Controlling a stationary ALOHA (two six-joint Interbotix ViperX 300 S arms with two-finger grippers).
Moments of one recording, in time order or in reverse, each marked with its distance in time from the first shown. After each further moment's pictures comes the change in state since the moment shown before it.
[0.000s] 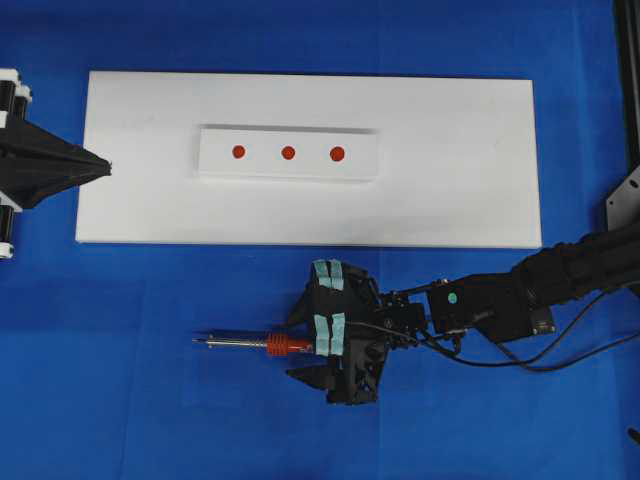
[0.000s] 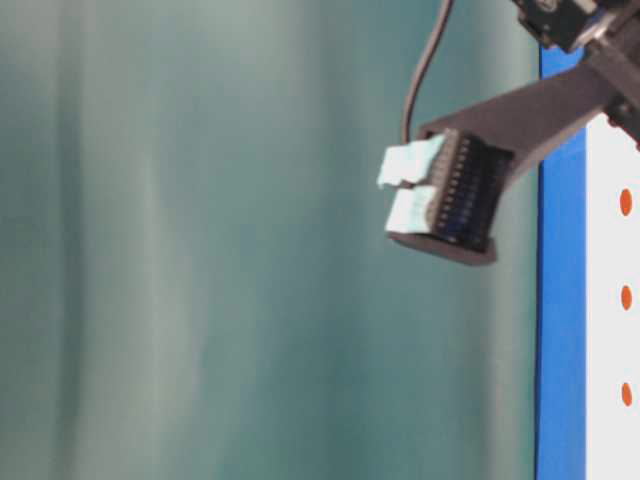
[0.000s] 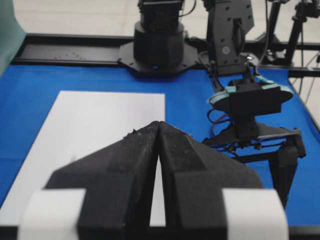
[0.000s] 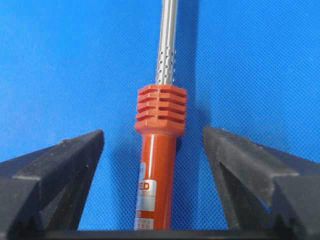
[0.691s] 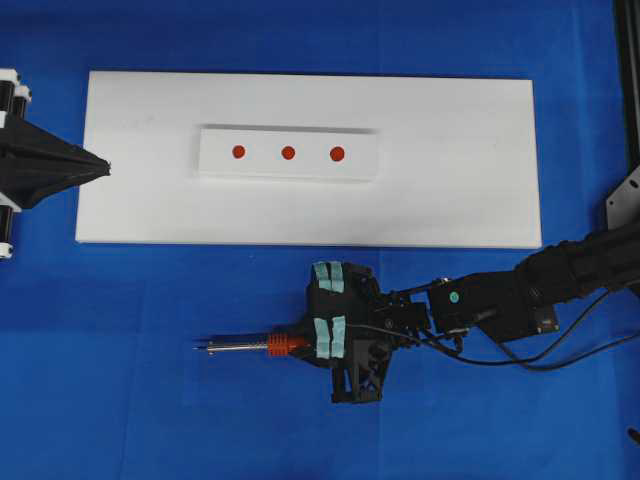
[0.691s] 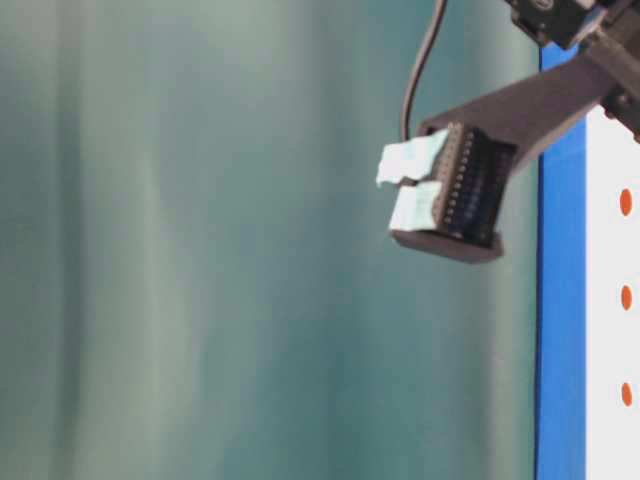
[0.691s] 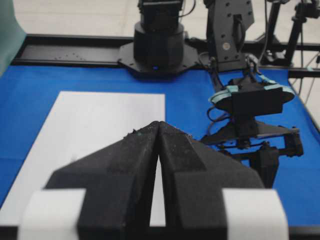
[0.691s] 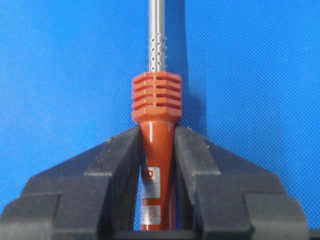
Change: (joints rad) left arm 0.000 -0.006 0.003 0.000 0.000 0.000; right arm -0.003 -0.020 -0.002 -0.017 0.103 -0.009
